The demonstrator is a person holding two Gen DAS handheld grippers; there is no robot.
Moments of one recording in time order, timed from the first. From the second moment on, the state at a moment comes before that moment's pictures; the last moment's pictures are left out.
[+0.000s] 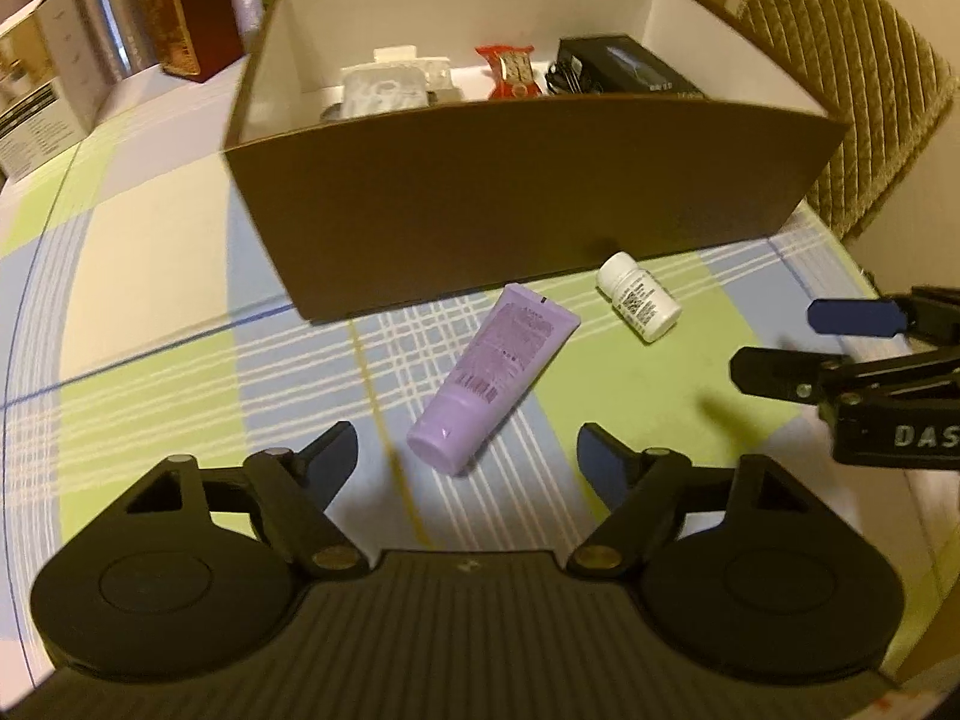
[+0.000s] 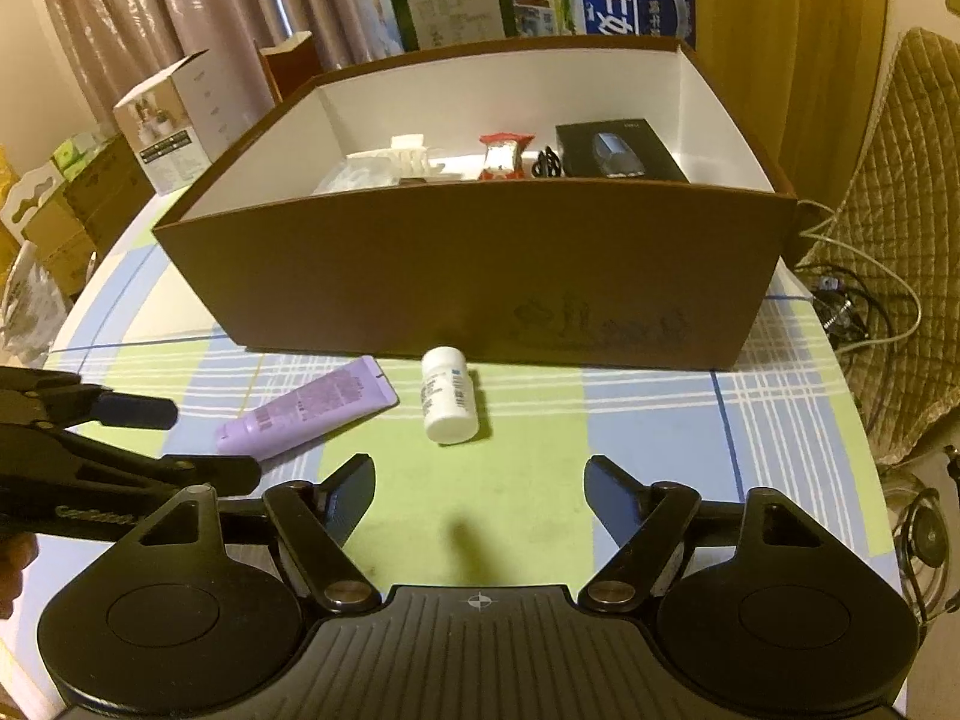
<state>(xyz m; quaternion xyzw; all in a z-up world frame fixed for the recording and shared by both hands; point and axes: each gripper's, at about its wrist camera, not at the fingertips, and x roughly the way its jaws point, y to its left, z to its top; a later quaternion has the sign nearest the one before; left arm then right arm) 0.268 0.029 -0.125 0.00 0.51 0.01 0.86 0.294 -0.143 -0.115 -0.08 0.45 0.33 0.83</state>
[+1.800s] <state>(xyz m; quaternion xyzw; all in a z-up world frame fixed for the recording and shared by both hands) 0.233 0.034 -0.147 -0.05 0.56 0.00 0.83 0.274 -0.150 -0.151 -0.12 0.46 0.36 0.80</state>
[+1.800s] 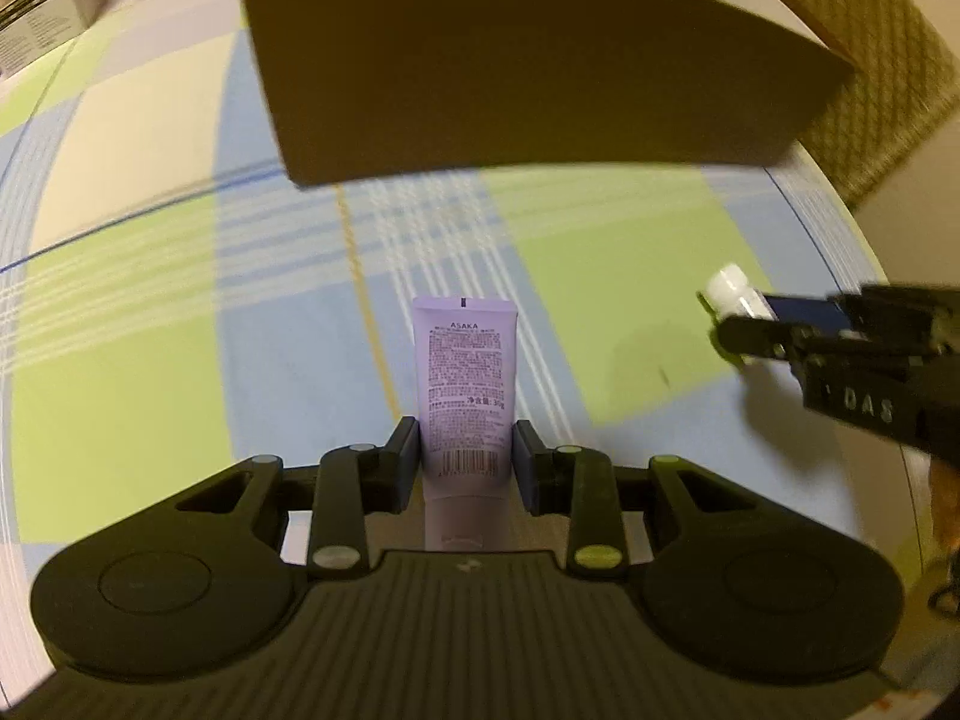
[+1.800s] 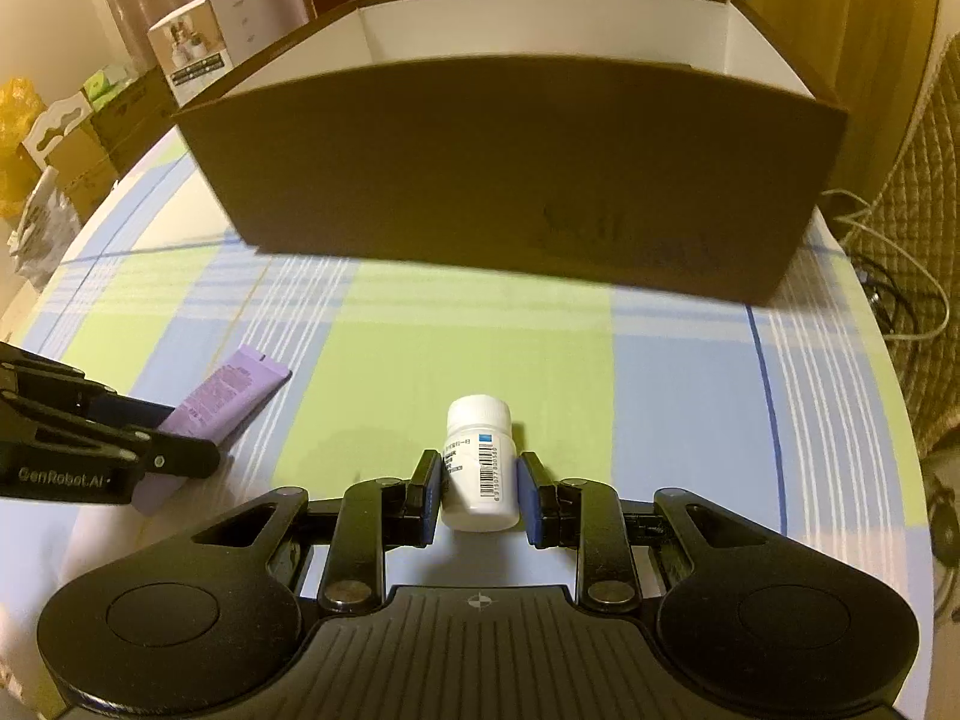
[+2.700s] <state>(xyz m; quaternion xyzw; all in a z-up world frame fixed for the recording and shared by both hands) 0.213 0.020 -0.146 -0.02 0.56 0.01 0.83 0.252 -0.152 -0.150 -0.15 0.46 0.36 0.80</state>
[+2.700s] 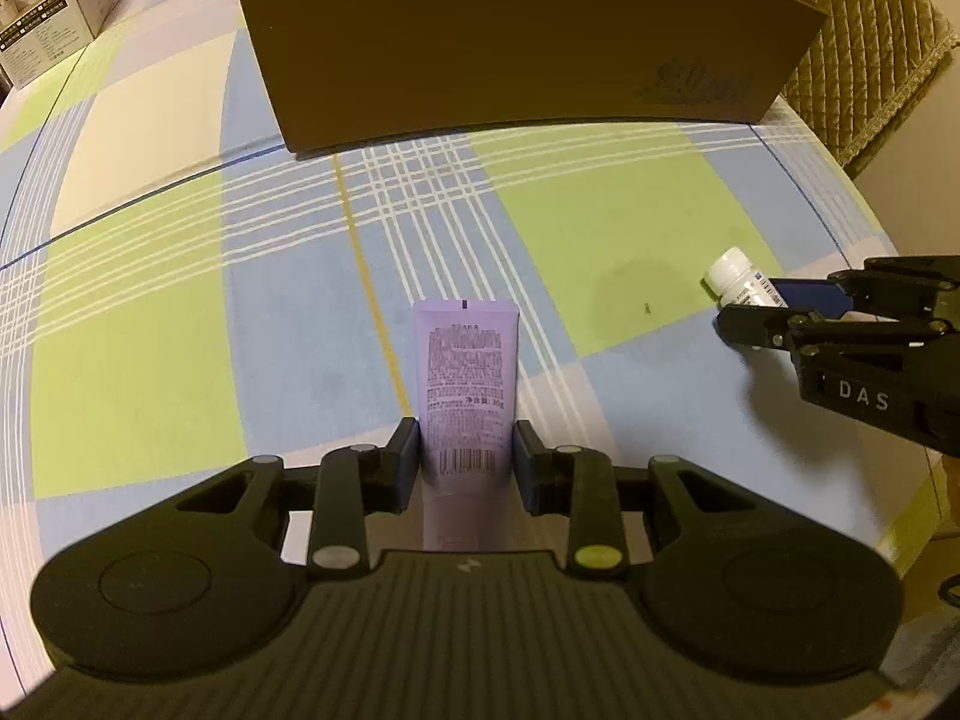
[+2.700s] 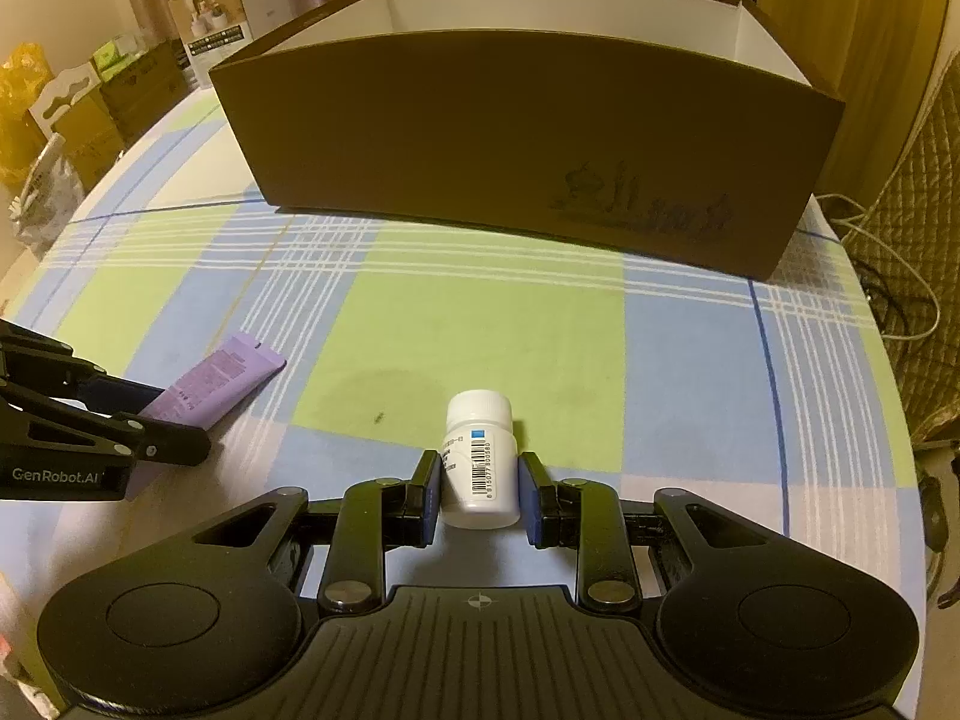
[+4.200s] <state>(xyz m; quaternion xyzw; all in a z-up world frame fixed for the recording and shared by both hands) 0.260 0.009 -0.028 -0.03 0.44 -0.03 0.90 0.301 -0.137 -0.034 -0.05 0.37 0.41 0.83</state>
